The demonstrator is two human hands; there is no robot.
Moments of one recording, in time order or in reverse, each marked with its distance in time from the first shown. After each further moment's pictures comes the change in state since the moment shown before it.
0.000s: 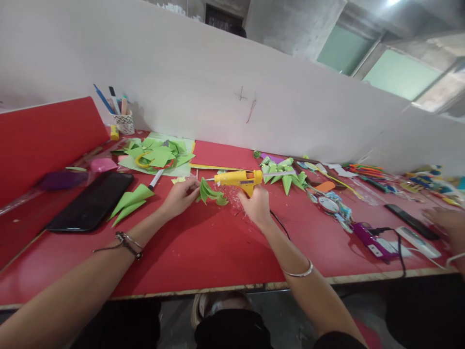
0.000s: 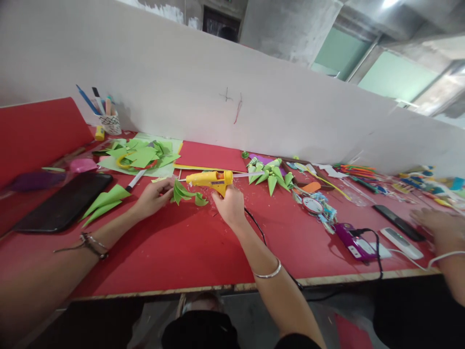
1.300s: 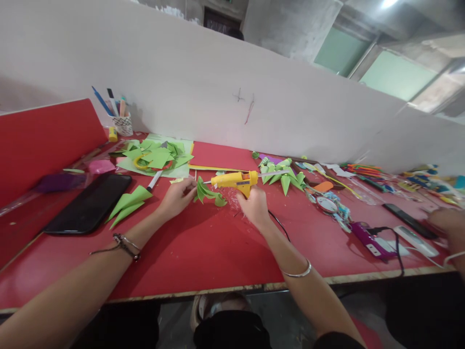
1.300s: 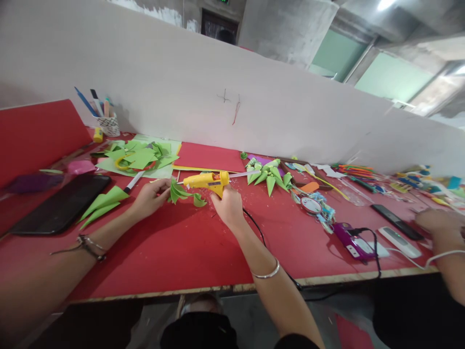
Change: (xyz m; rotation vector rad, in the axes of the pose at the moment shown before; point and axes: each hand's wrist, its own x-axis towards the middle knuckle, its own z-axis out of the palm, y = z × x) left_hand 0.000 0.000 -0.003 0.048 0.049 0.010; right_hand 0.000 0.002 0.002 -0.080 -0.017 -0.034
